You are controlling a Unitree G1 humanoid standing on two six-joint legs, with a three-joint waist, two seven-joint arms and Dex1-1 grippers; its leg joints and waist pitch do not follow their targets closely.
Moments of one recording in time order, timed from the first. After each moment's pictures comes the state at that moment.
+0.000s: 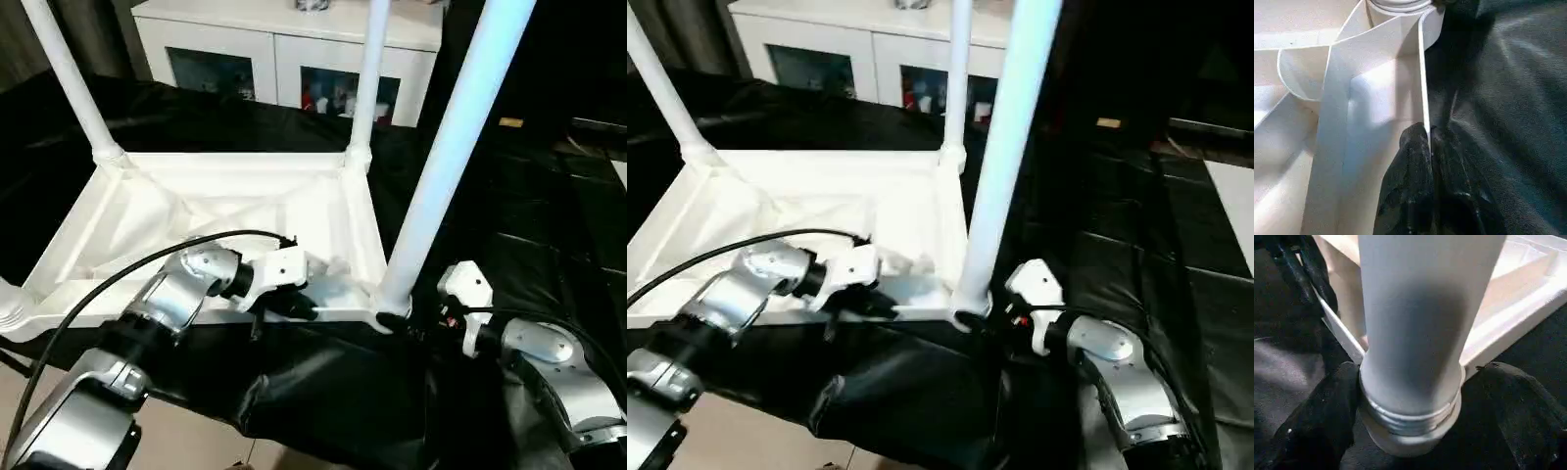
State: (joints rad) left arm -0.64 0.42 -0.43 0.53 0.08 0.04 -1.30; right arm -0.13 -0.47 0.14 0.13 0.20 0.12 0.83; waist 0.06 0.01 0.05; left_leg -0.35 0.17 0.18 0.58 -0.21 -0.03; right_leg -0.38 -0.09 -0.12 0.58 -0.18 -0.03
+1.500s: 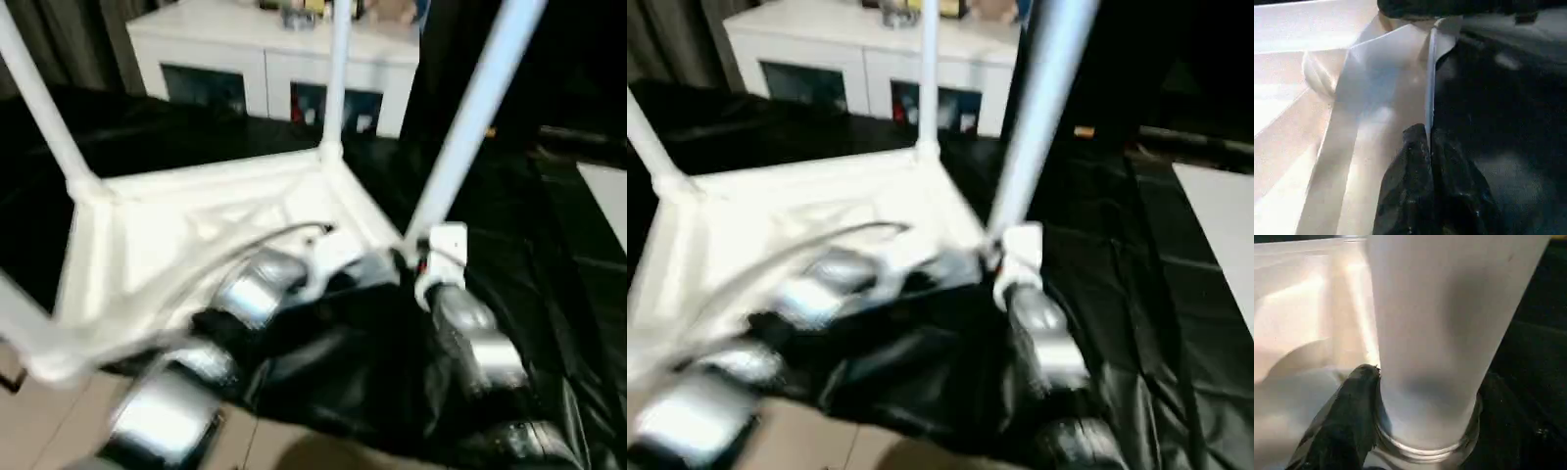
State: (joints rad) left arm -0.81 0.02 -0.38 0.88 0.17 0.22 -0.67; right arm -0.46 -0.05 -0.06 0.58 0.09 0.19 -0.02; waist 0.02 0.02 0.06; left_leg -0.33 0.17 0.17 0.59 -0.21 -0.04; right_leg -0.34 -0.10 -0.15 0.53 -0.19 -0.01
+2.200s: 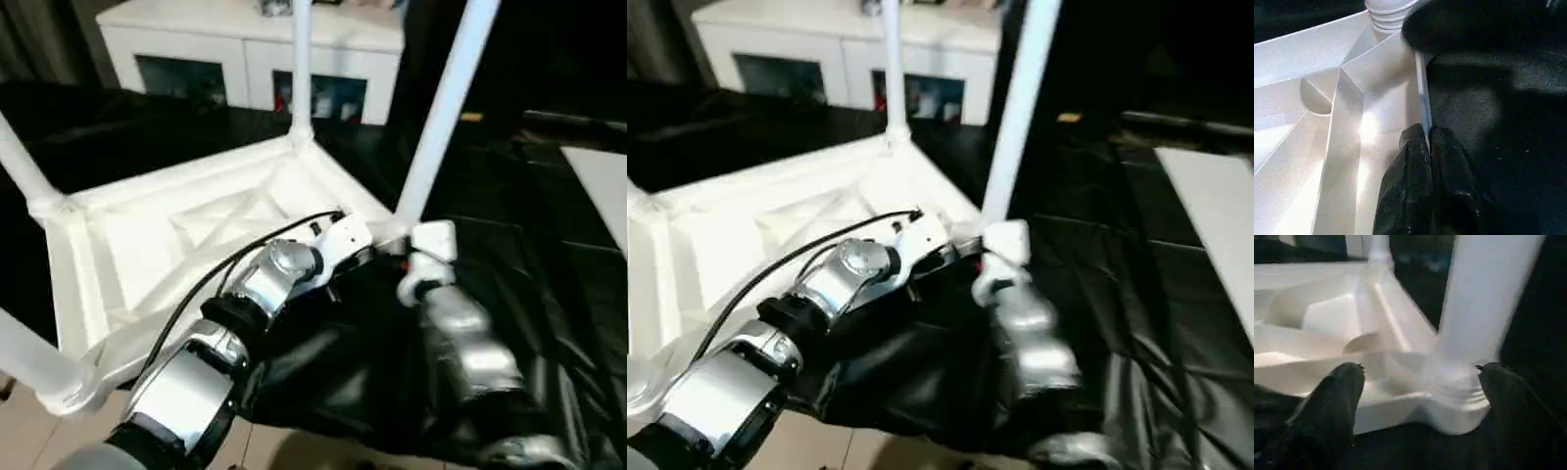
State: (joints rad) left arm -0.85 0.06 -0.37 0.95 0.21 0.08 -0.63; right arm -0.33 -0.15 0.01 0.36 0.08 0.07 0.24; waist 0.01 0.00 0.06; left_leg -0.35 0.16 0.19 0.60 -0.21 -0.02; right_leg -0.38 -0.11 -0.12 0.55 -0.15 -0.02
